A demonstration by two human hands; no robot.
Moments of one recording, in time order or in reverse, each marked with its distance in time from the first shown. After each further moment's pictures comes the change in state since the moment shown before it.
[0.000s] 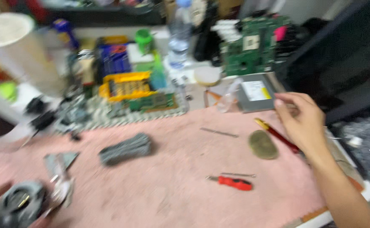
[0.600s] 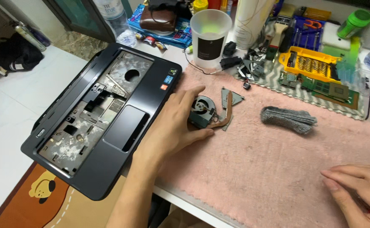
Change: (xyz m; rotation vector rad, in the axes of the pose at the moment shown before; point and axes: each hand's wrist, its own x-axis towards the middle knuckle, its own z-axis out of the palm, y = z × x) left_hand 0.035 0.083 -0.067 -0.015 -0.244 -0.019; right_hand -0.117 -0.172 0.093 0.373 -0.262 -0.593
